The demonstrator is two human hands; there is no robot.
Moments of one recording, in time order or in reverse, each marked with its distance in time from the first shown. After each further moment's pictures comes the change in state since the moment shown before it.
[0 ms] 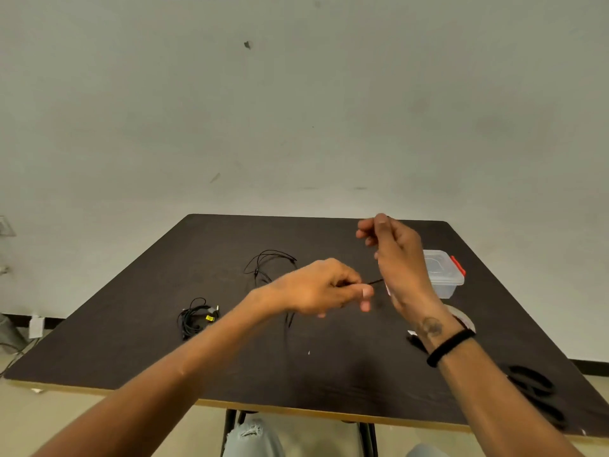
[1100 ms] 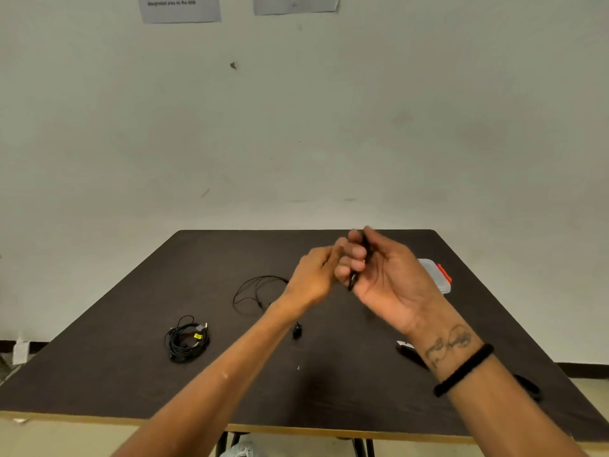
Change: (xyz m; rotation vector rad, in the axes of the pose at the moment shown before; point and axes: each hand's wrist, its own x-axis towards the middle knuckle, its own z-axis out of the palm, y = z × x) left_hand 0.044 -0.010 0.016 -0.205 0.528 -0.141; right_hand -0.015 -0.036 -0.008 0.921 -0.330 0.483
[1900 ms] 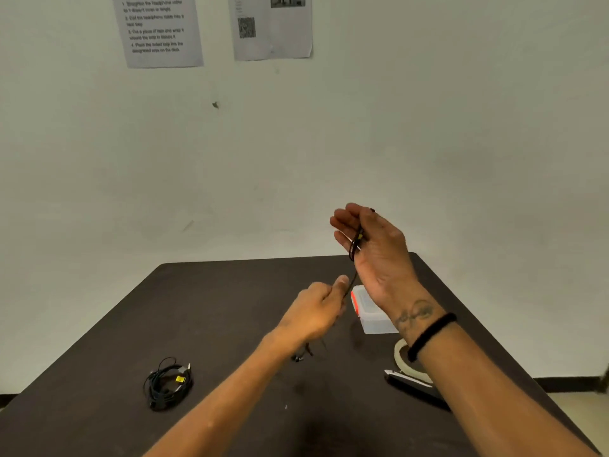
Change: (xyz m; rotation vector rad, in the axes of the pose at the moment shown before) left_hand 0.001 0.028 0.012 0.029 -0.144 -0.123; right_hand 0.040 -0.045 0.010 -0.307 0.159 -0.482
